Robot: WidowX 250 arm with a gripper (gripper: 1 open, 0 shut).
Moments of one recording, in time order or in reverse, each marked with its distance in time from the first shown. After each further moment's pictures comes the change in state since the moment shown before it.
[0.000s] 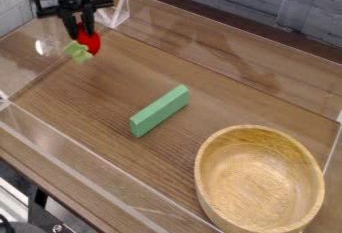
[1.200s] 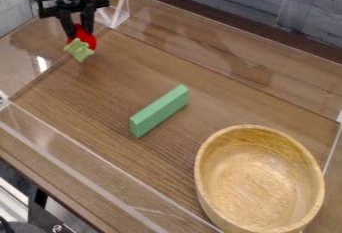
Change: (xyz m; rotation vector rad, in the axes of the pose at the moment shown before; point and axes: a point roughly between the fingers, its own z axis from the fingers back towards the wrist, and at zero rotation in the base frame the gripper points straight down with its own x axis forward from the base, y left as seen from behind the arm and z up) arm 0.023 -0.012 -0.013 0.067 0.029 0.162
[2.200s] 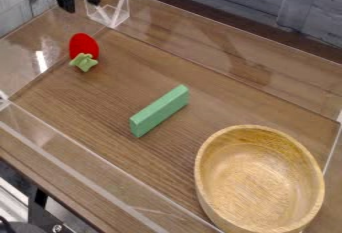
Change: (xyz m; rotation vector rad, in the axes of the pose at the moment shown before) arm 0.001 -0.011 0.036 0.048 0.045 0.247
